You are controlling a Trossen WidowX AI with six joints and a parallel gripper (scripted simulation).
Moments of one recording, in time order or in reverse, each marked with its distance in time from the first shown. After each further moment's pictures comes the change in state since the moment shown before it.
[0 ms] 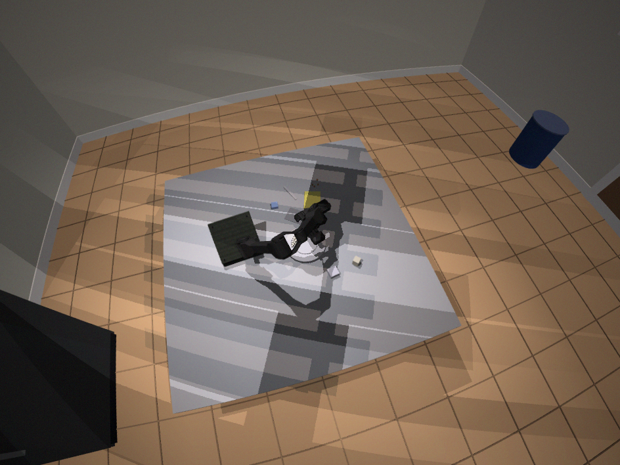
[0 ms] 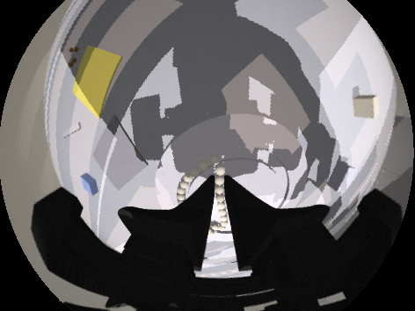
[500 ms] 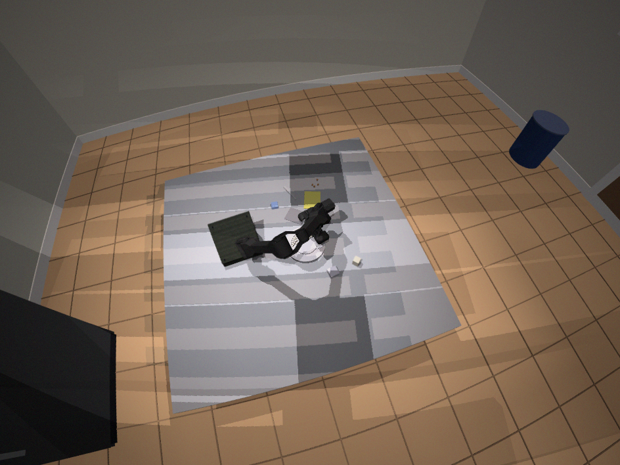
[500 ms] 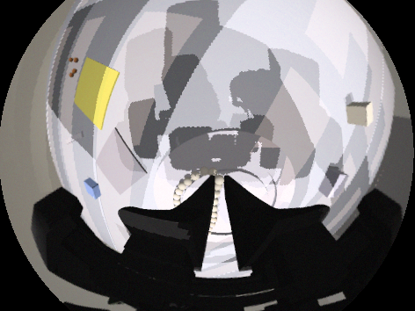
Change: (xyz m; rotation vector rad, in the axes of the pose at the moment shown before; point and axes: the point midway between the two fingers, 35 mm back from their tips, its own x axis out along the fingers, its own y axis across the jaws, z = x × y) arm -0.006 -0.010 0.015 0.005 -0.007 0.000
